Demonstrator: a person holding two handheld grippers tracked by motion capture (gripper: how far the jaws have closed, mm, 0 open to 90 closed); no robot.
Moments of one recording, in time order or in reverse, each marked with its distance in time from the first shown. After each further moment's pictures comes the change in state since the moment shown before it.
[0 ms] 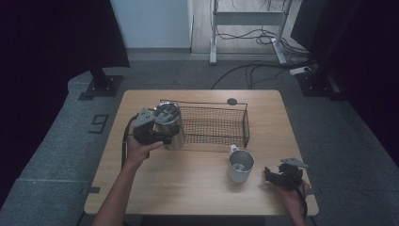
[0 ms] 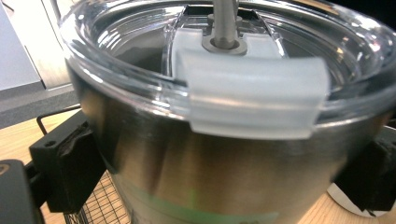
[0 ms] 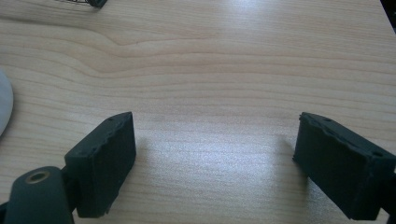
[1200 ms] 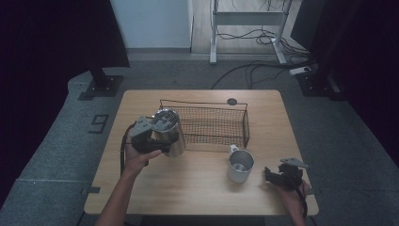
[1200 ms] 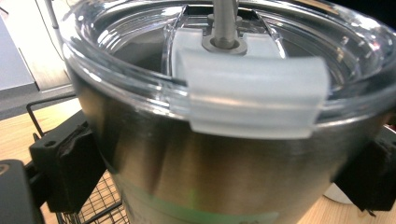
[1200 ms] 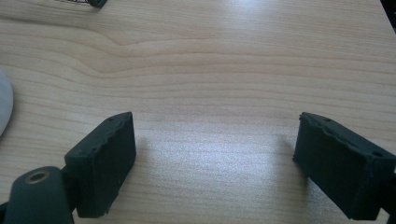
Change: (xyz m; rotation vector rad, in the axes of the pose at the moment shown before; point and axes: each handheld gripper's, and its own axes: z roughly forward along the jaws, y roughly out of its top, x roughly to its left) left arm -0.014 -0.014 -0.016 -0.023 -0.017 -0.003; right arm 0.000 0.000 0.000 0.000 0.001 -0.002
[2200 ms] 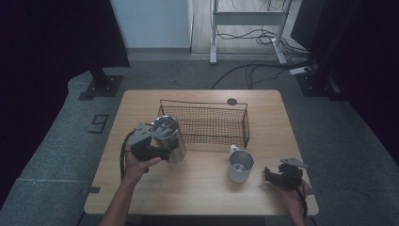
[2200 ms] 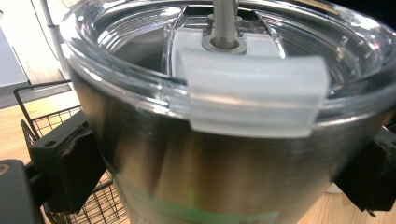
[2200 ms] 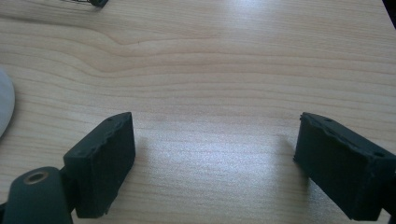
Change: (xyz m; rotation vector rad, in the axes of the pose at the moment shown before) left arm -0.010 -0.017 -0.008 -0.014 -0.015 -0.010; right arm 0.000 0.000 0.000 0.001 0.003 -0.002
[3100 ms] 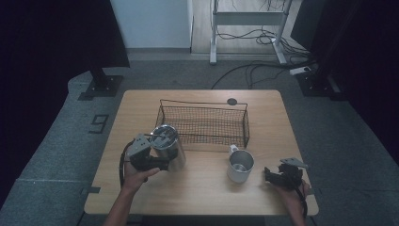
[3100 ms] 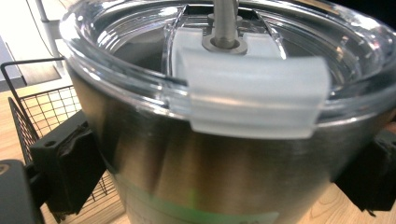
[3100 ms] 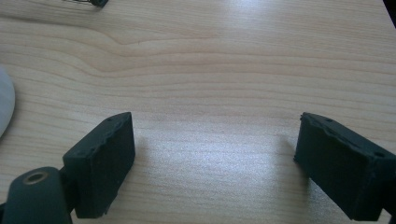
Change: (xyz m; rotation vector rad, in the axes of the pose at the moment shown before) left arm -0.011 -0.023 -0.011 0.004 -0.011 -0.005; right arm 0.000 0.000 0.000 0.000 0.001 -0.001
